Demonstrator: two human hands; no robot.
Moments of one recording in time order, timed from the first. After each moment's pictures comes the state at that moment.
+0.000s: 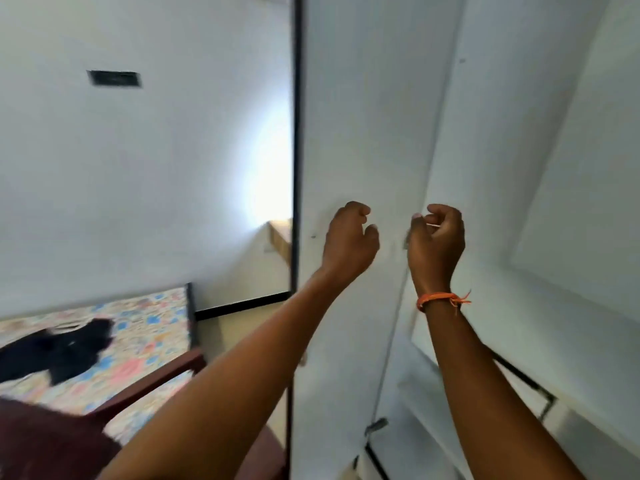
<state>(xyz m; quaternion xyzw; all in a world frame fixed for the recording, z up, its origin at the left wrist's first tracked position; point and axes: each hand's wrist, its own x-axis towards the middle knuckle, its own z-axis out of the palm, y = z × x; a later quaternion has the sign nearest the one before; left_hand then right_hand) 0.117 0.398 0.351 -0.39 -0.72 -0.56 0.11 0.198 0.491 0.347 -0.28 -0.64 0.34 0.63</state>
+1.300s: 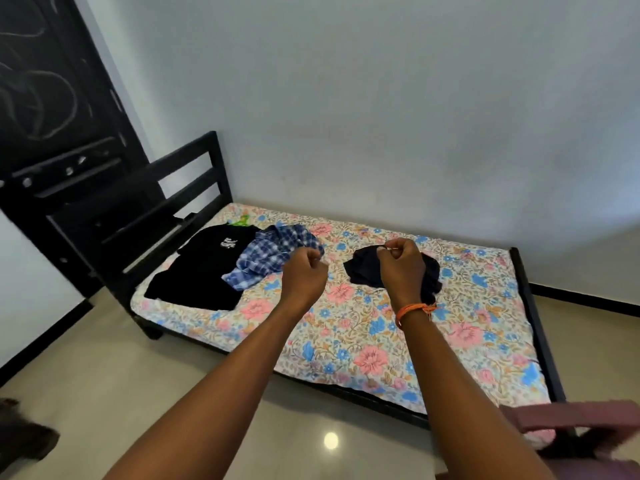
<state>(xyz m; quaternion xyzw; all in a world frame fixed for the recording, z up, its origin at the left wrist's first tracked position) -0.429 -0.503 0.152 0.11 -0.85 -0.51 0.07 -0.465 -0.341 0.141 -0.09 -0.76 0.62 0.17</state>
